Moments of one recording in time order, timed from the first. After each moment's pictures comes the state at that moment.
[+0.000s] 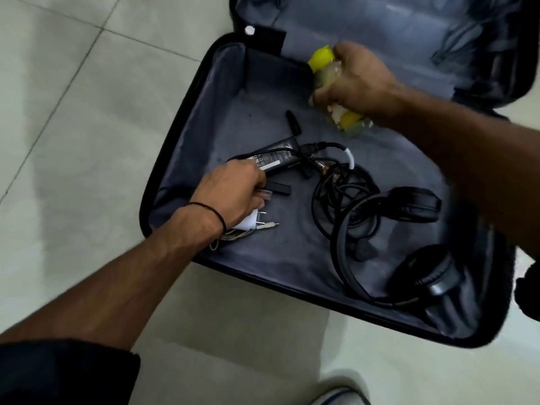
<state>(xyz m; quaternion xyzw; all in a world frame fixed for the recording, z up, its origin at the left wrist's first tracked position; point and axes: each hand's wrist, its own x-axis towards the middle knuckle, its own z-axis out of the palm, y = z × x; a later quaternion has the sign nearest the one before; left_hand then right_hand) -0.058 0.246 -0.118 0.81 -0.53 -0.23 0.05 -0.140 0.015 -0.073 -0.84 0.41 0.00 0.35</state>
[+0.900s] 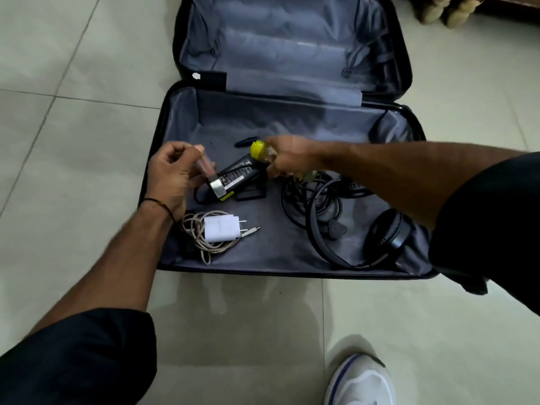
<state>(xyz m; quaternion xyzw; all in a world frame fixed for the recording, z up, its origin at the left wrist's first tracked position) -0.012 0.244 -0.123 0.63 -0.14 -0.41 0.65 -0.174 0.080 -0.095 -0.84 0.37 0.17 0.36</state>
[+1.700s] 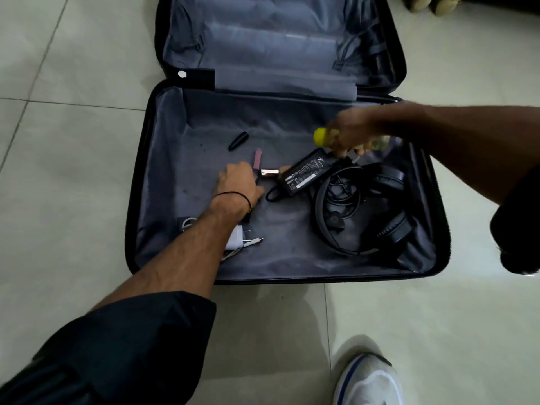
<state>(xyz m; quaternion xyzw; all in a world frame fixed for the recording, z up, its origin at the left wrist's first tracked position) -0.084 0.179 -0.143 0.84 -0.44 -0.30 0.11 -0.241 0.012 -0.056 -0.80 0.48 0.28 0.22</state>
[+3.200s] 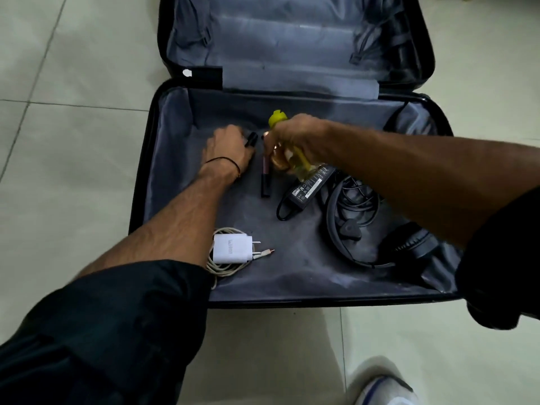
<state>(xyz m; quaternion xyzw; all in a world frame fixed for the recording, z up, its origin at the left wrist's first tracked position) -0.024 0.127 -0.152 0.85 -0.43 -0.26 0.15 -0.145 0.063 -0.085 -0.59 0.60 0.04 0.53</state>
